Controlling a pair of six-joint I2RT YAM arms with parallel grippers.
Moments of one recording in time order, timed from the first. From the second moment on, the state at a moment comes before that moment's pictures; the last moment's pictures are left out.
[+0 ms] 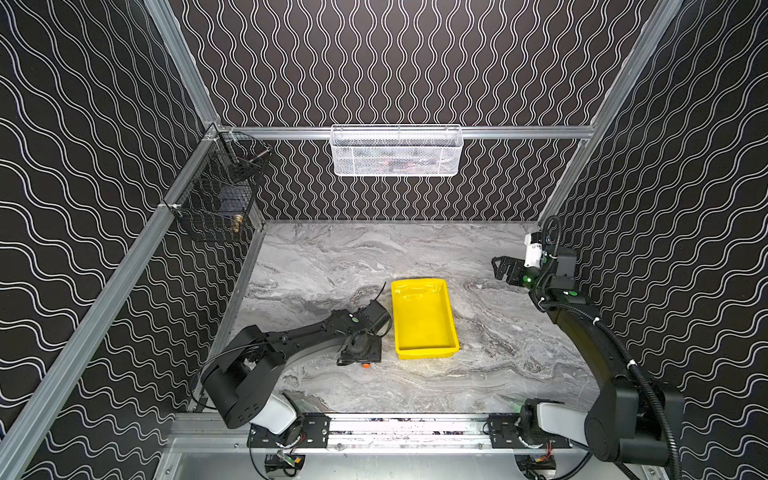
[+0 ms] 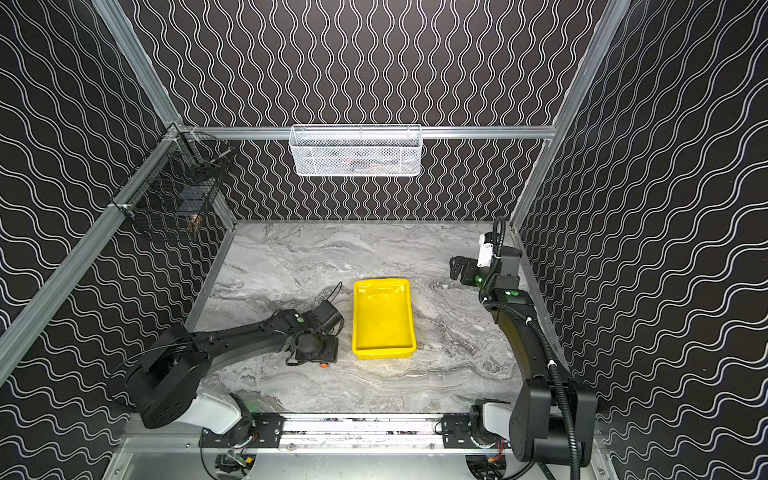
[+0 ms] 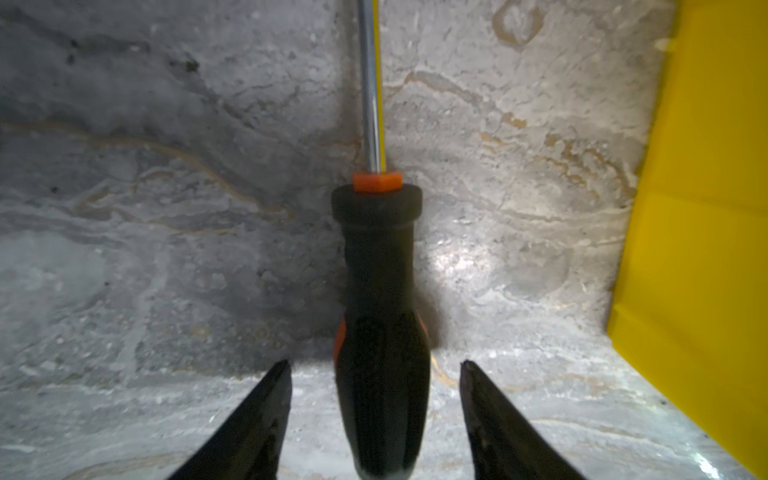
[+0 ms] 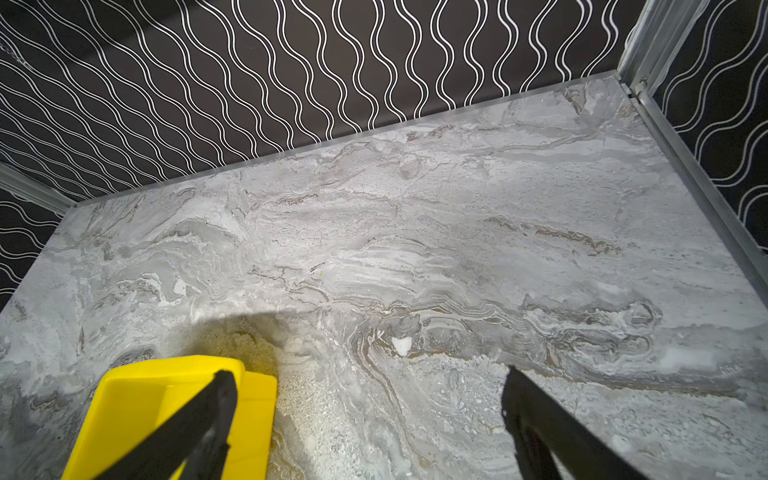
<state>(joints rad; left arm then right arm) -0.80 1.52 0.81 -0.70 -0.04 -0.76 -0.06 1.25 0.89 -0.18 -0.26 0.18</state>
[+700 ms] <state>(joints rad) -0.80 1.55 0.83 -0.70 -0.06 -0.75 -0.06 1.26 0.89 -0.18 -0.25 0.18</state>
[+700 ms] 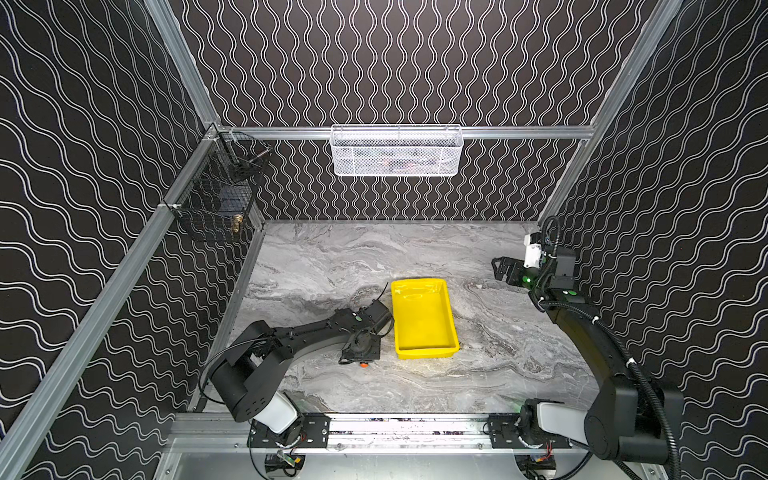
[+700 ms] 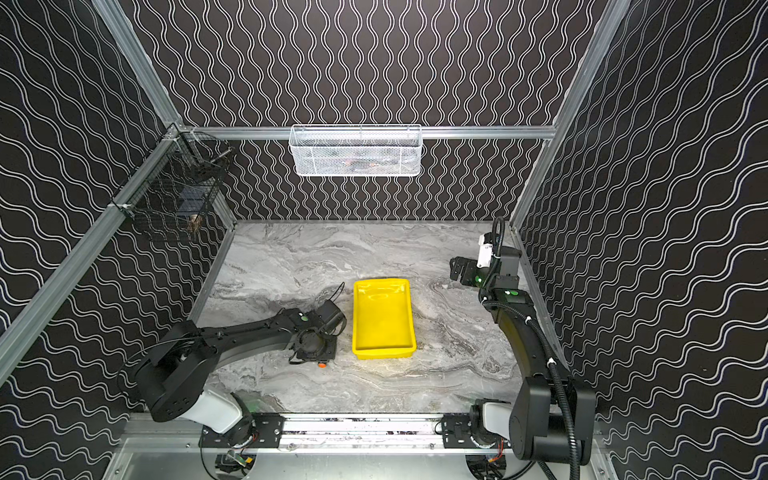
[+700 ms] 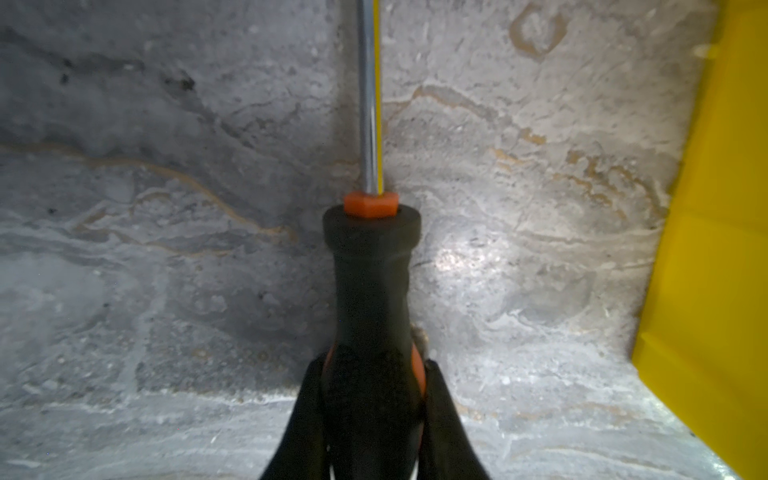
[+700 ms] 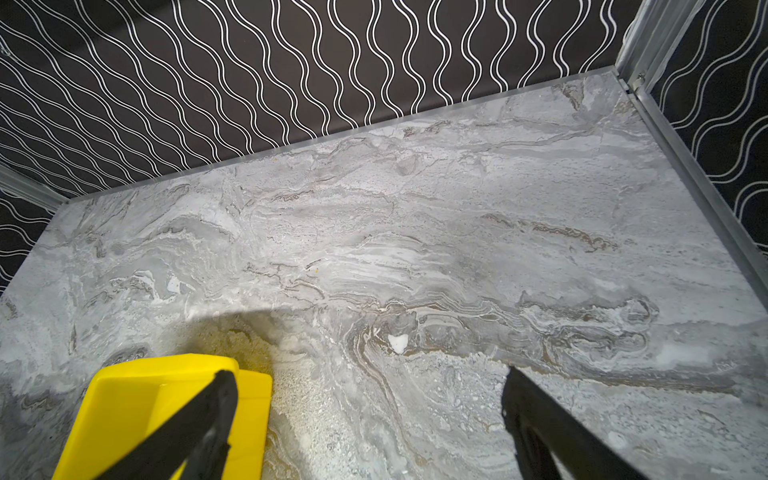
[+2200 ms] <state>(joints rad) -0.92 1.66 1.36 -0.73 -0.16 -0.48 -0.06 1.19 0.89 -0.19 -0.26 0.17</state>
